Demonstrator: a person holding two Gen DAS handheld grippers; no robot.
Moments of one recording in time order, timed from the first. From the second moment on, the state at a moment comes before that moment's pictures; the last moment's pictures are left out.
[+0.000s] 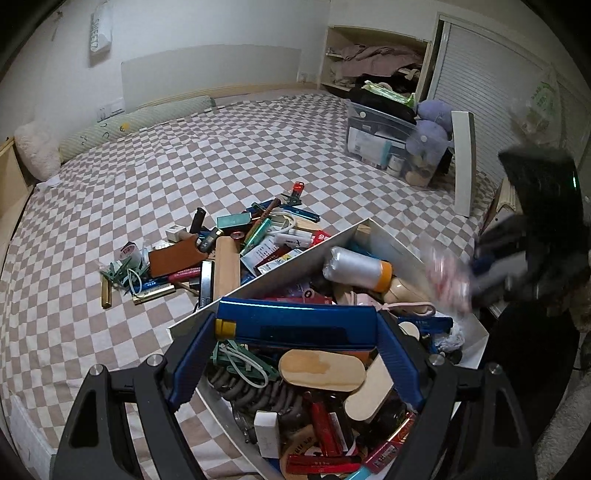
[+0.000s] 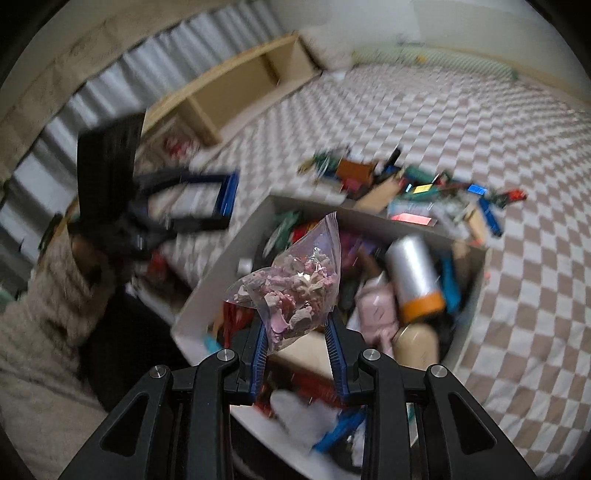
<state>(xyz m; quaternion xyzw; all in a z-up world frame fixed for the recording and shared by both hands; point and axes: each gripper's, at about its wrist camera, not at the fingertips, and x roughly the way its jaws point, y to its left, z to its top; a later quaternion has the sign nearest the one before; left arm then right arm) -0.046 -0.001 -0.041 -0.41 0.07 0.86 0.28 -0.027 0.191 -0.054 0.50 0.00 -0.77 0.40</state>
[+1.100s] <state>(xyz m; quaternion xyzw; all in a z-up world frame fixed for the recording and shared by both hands) -0.013 0.049 -0.082 -0.50 0.07 0.78 0.36 -0.016 0.188 -0.097 0.57 0.09 -0.73 0.37</state>
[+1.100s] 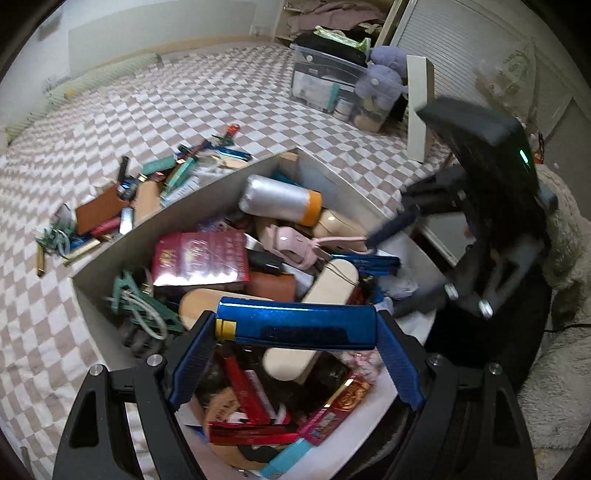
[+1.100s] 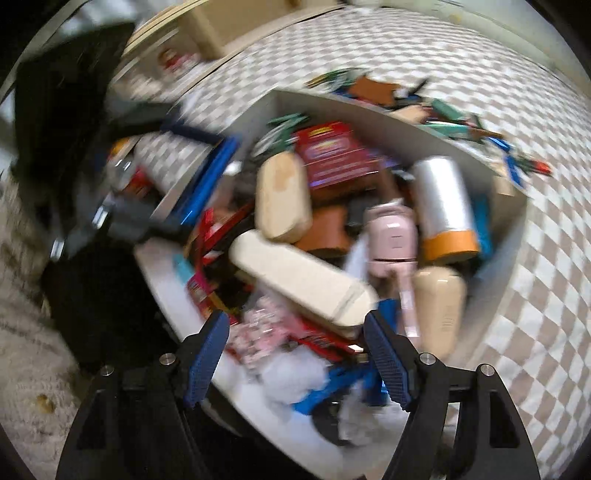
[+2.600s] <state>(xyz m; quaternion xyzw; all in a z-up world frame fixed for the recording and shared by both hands) -0.079 0.103 -0.126 -0.63 -0.03 0.73 0.25 -0.061 0.245 -0.059 0.53 -0.02 -0.78 0.33</state>
